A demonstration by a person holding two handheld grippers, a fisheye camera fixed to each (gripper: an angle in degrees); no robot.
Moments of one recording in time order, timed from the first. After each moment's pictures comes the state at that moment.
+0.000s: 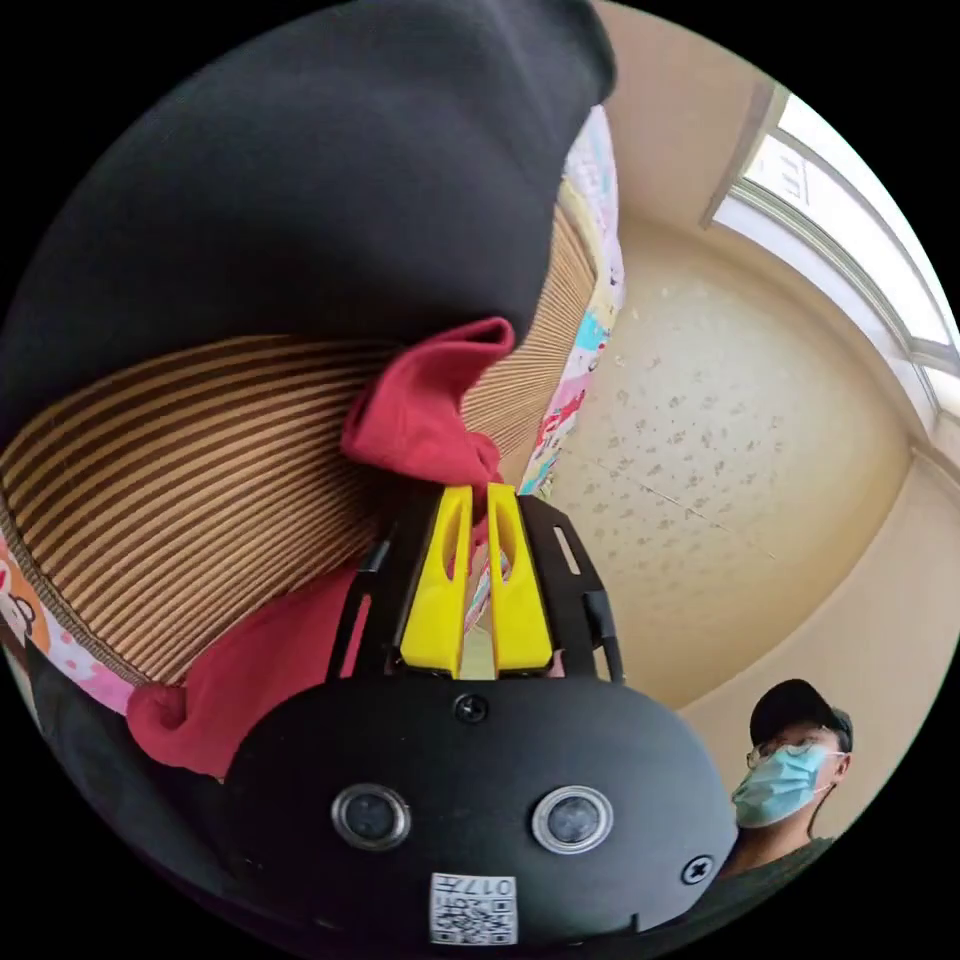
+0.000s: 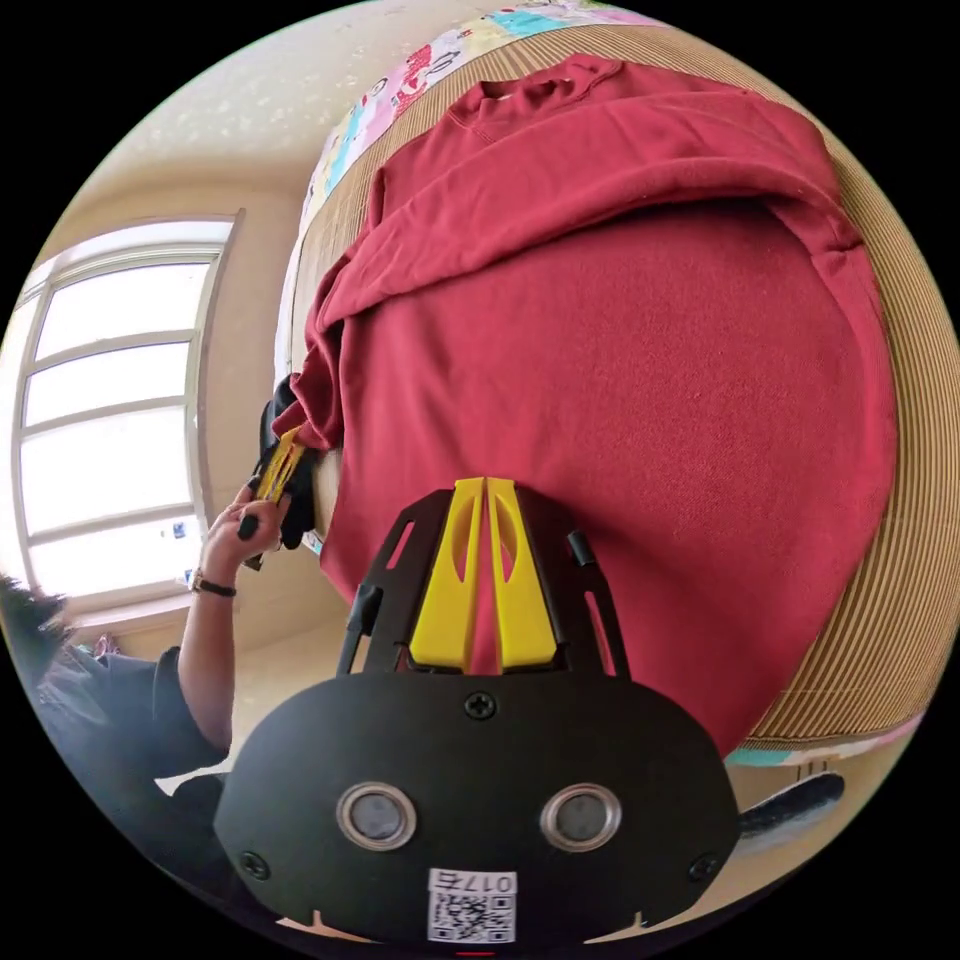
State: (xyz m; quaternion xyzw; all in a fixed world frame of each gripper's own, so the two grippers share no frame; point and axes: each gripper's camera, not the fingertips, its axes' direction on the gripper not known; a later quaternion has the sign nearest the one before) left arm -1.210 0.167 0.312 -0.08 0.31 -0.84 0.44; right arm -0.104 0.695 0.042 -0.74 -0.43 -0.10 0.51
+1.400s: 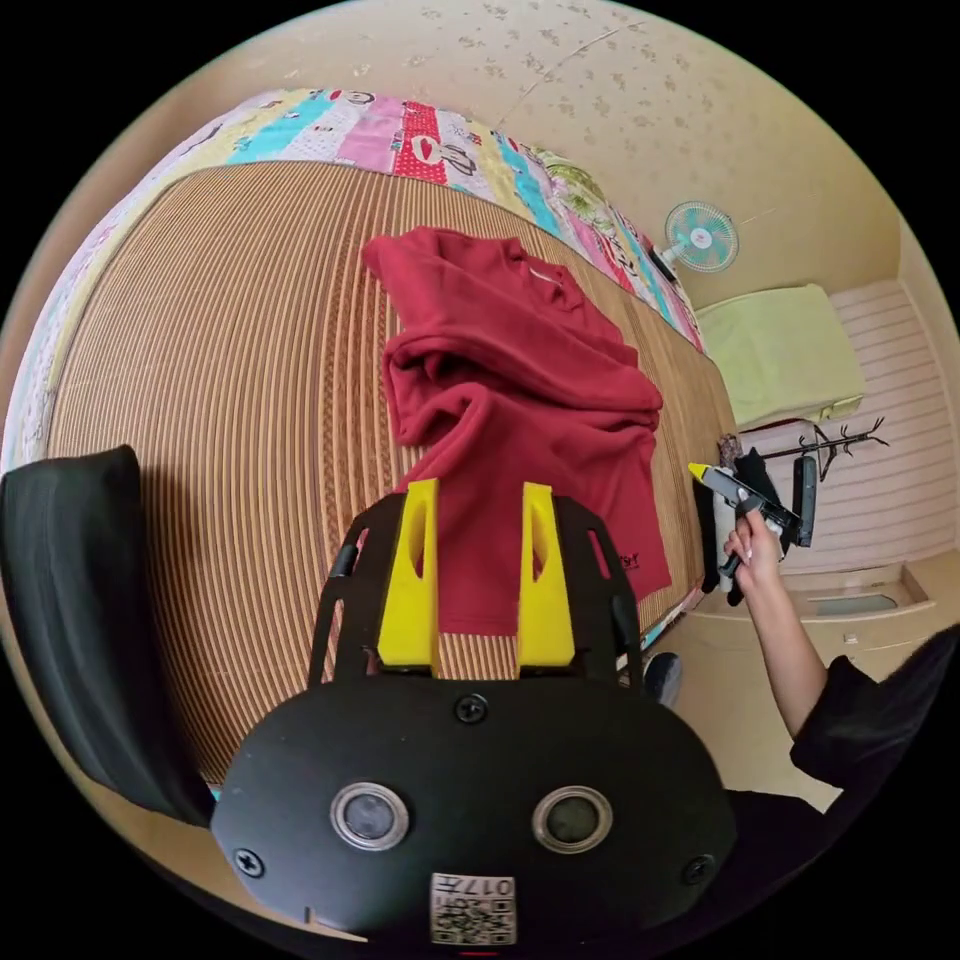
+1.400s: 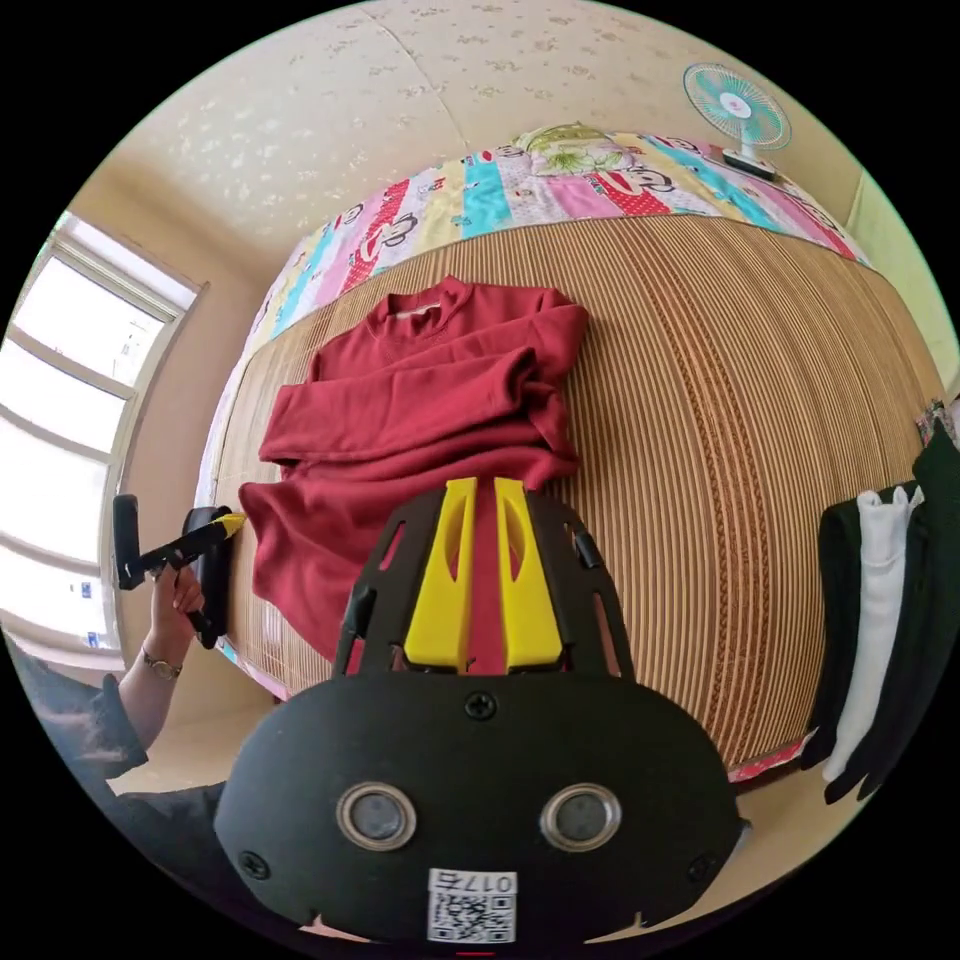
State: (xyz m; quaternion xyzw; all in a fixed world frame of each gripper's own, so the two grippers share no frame) left arm -1.015 -0.097 0.311 -0.29 0.34 -0.27 0.85; right arm 0.022 0.554 0.169 -0.62 -0.35 -0.14 0.69
